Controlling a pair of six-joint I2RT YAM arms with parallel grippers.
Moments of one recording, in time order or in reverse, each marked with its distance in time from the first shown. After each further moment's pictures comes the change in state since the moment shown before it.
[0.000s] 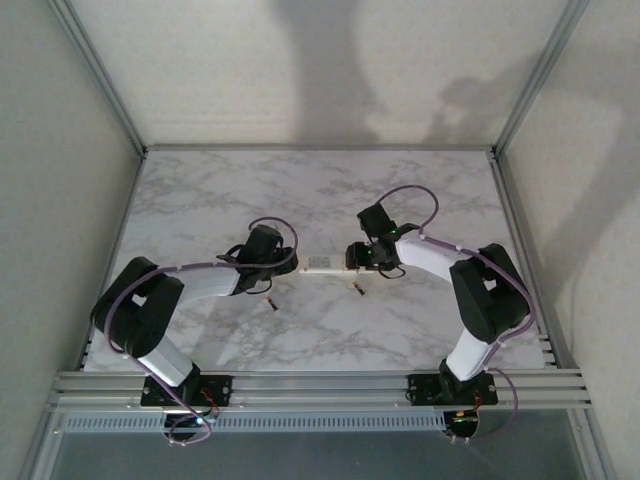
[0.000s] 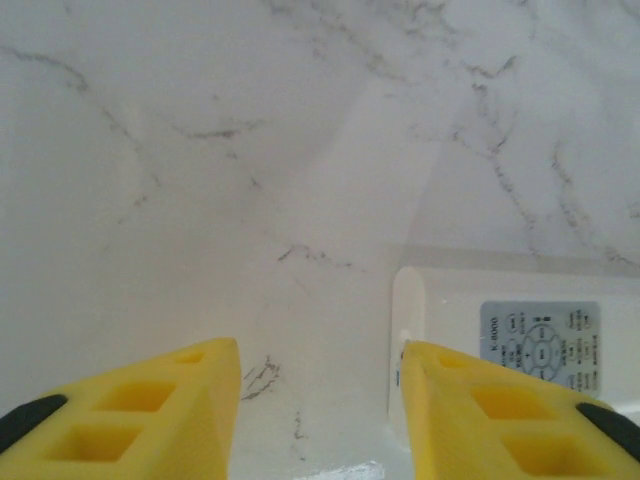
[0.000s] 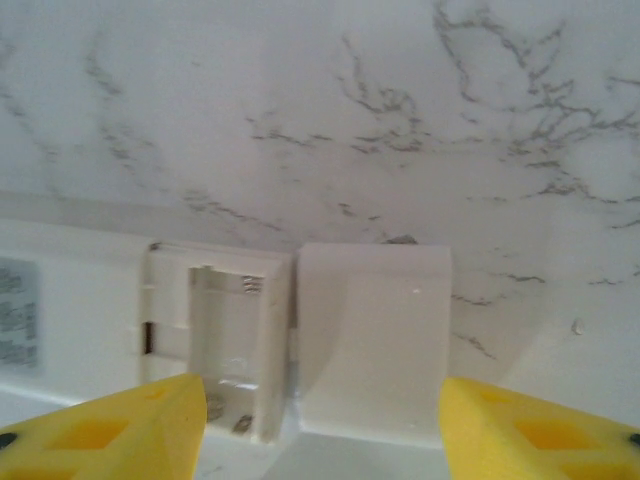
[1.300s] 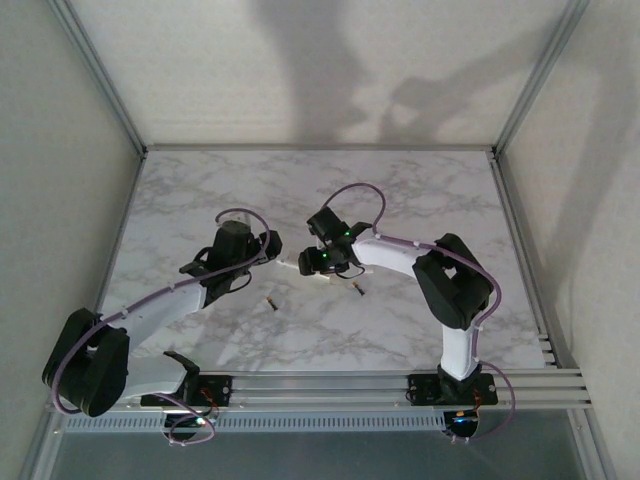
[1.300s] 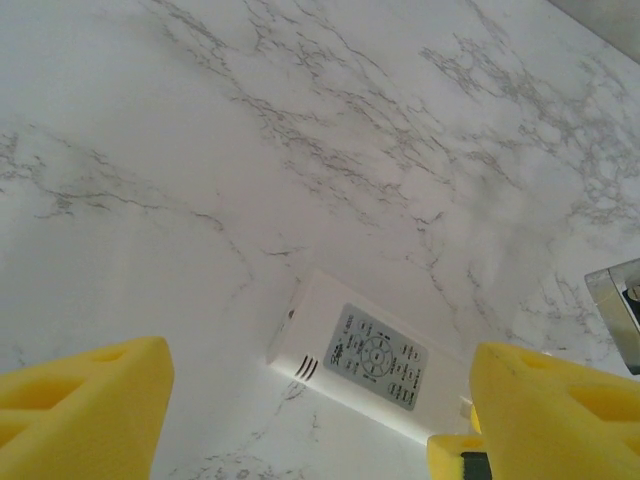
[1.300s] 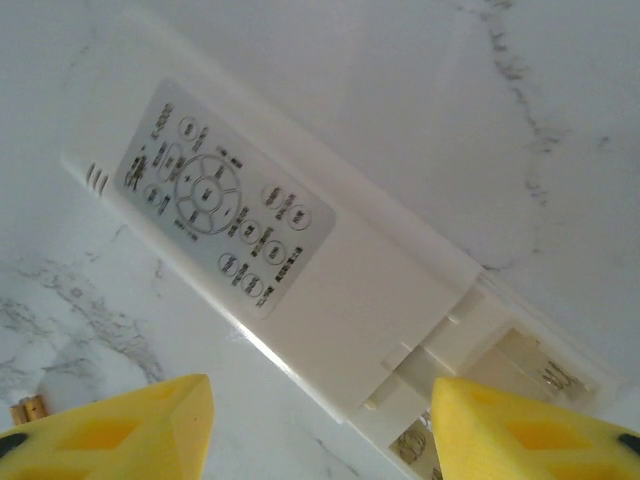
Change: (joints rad) left arm 0.081 -0.346 -0.079 -0.081 -0.081 0.002; right arm 0.235 0.211 0.245 -0.002 -0.088 0.069
